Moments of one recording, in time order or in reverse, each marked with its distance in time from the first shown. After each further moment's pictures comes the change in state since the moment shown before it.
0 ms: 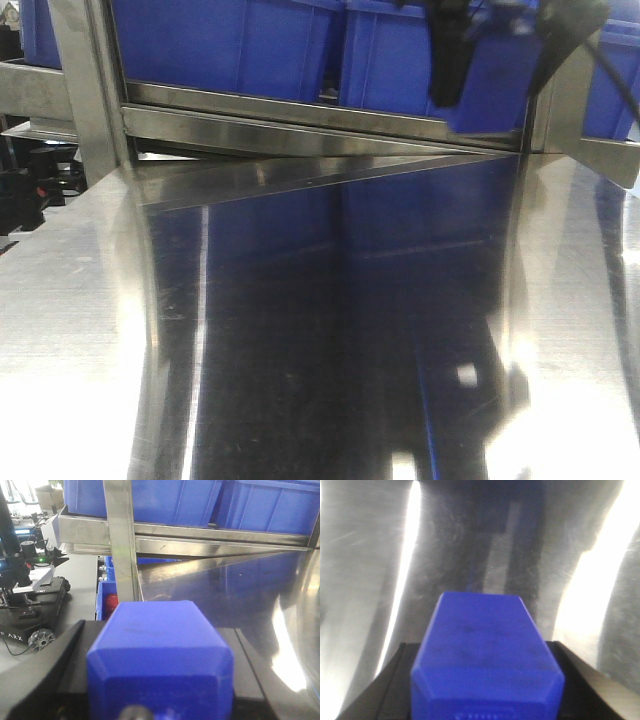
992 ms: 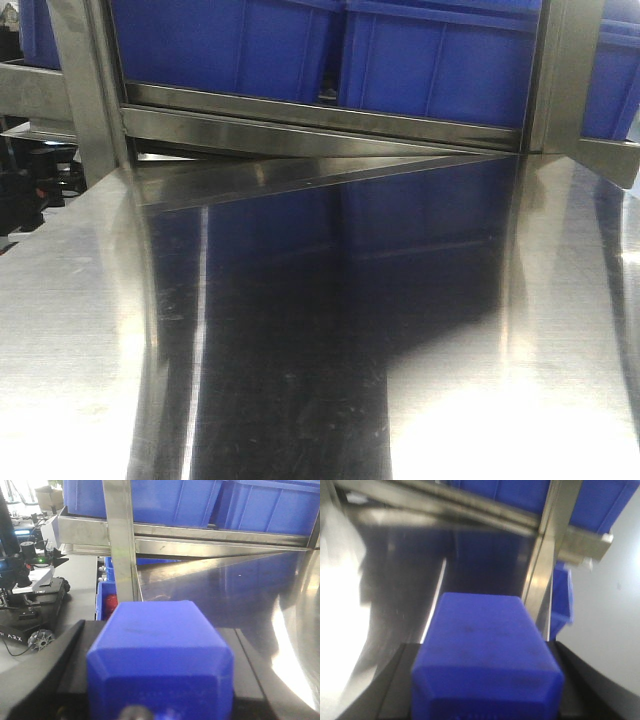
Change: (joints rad) left arm 0.000 0.000 0.000 0.000 0.000 0.000; right arm 0.002 -1.416 0.899 -0.179 -0.214 -0.070
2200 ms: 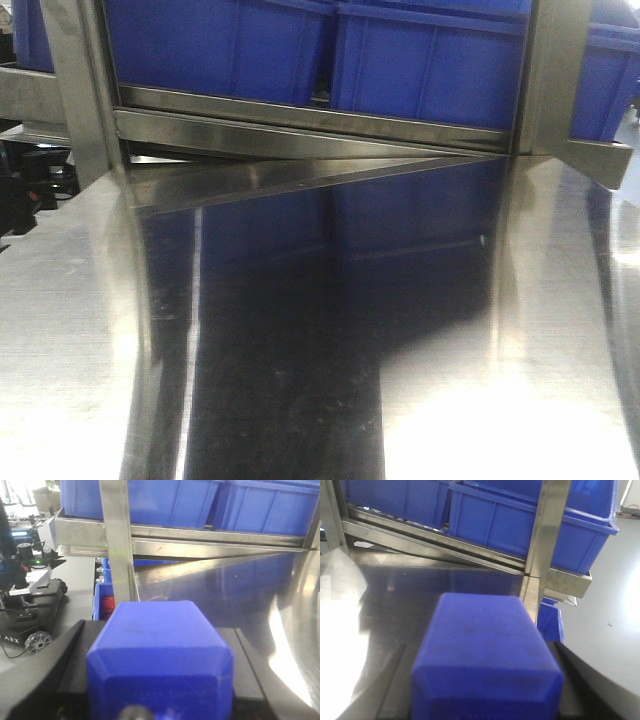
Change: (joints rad) left arm 0.000 0.000 0.000 0.000 -0.001 0.000; right arm 0.000 -0.151 0.000 -0.004 0.013 -0.035
